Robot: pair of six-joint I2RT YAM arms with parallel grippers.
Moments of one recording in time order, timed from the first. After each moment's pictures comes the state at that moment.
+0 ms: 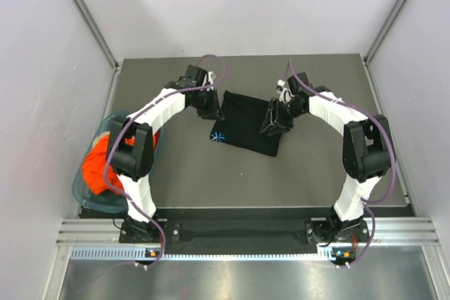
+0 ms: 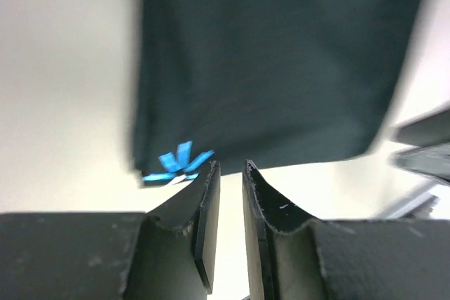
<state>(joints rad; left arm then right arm) -0.37 1.90 1.49 -0.60 0.33 -0.45 0.31 1.82 1.31 -0.67 -0.54 0.42</state>
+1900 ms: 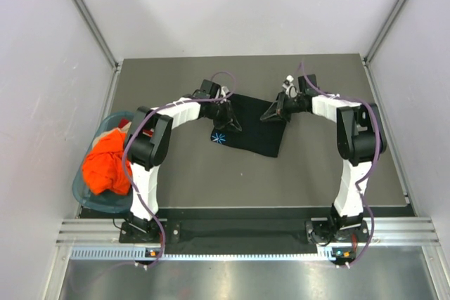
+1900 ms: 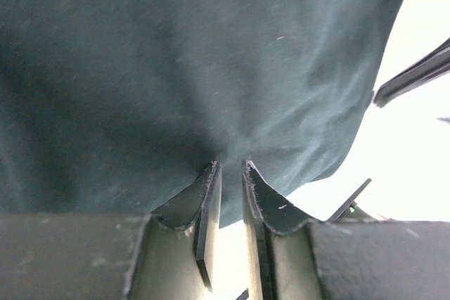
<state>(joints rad) -0.43 2.08 1.43 -0.30 0.55 -0.66 0.19 2.01 1.29 -0.28 -0.86 0.60</state>
